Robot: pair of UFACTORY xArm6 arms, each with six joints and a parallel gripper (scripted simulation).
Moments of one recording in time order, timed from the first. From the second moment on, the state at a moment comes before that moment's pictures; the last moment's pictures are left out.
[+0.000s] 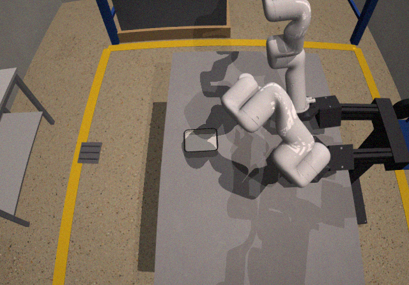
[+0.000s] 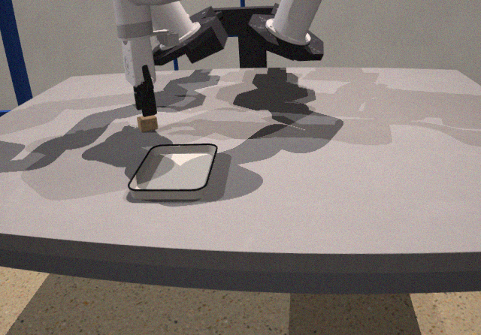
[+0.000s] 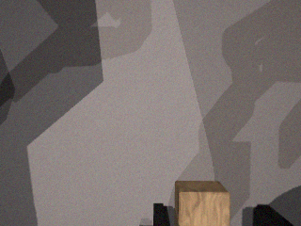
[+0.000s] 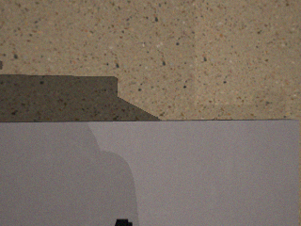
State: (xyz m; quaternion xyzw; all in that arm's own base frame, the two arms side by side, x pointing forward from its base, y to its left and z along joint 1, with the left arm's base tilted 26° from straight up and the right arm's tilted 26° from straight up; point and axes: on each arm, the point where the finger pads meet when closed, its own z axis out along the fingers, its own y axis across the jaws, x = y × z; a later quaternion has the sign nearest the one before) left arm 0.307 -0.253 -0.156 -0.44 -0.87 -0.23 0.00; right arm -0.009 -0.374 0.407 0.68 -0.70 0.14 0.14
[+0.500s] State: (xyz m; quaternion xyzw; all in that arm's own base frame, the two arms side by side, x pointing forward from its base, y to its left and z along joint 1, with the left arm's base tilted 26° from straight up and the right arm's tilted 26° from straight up) left arm 0.309 -0.250 -0.164 -0.44 -0.87 -0.23 0.00; right arm -0.009 -0.374 0.407 0.68 -0.70 0.14 0.14
